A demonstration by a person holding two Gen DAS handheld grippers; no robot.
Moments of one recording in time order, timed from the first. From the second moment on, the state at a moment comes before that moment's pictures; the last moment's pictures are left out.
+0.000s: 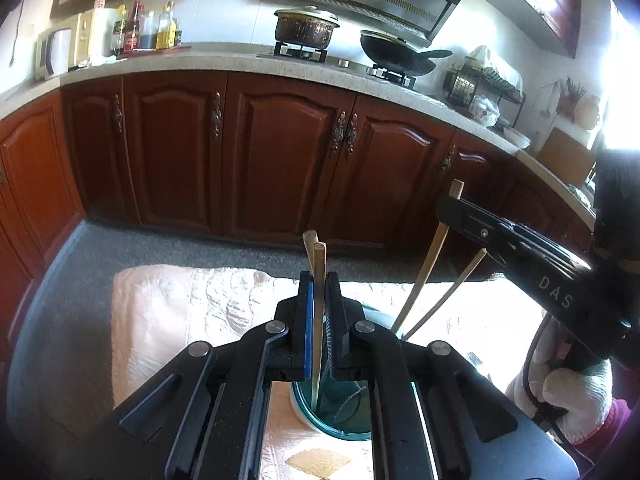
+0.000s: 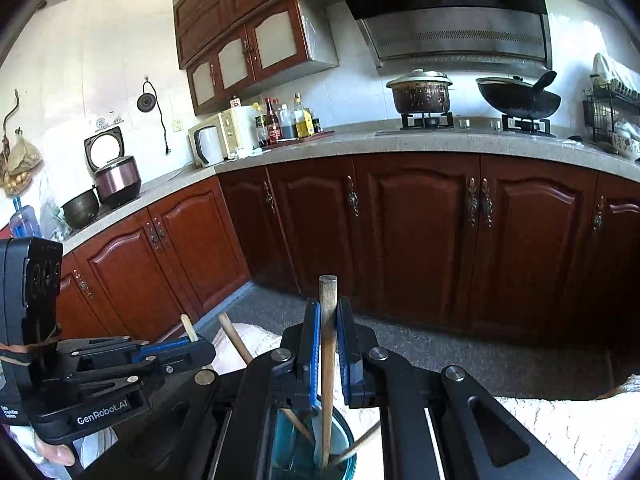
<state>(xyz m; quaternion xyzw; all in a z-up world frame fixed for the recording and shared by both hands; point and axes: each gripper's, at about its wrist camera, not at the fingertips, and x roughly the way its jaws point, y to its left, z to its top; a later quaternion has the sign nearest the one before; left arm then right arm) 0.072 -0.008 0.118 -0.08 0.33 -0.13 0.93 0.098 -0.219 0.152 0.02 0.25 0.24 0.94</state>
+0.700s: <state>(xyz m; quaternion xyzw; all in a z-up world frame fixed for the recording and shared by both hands) 0.067 -0.011 0.115 -0.08 0.33 -0.13 0.93 0.089 -0.216 0.125 0.01 0.28 0.25 0.93</state>
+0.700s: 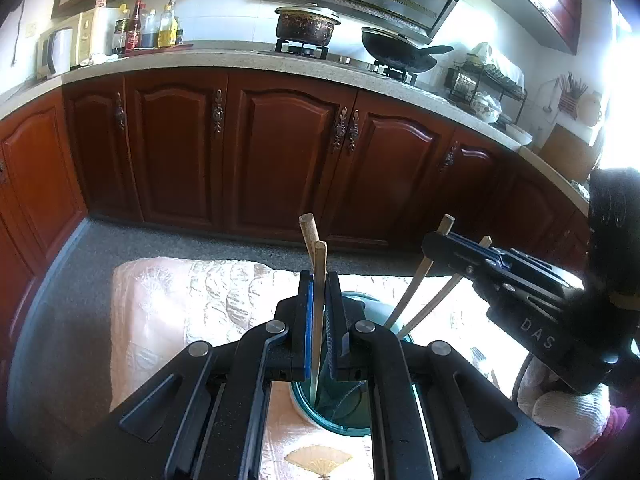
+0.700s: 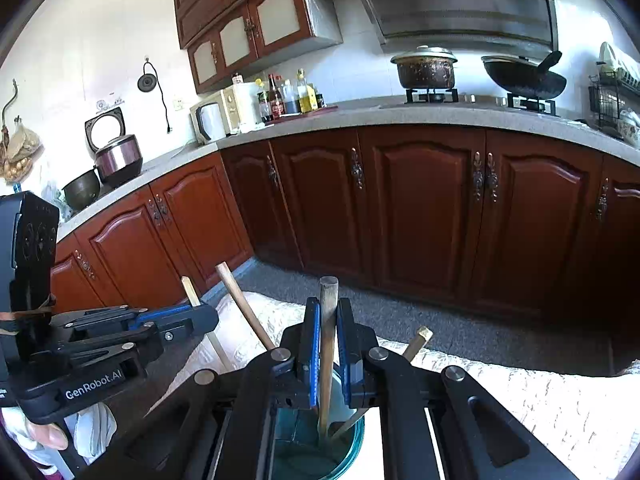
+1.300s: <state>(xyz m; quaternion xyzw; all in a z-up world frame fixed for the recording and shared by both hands) 0.043 -0.012 0.119 -0.09 0.34 -0.12 0.93 0.064 -0.246 0.132 0.06 0.29 0.26 0.92</state>
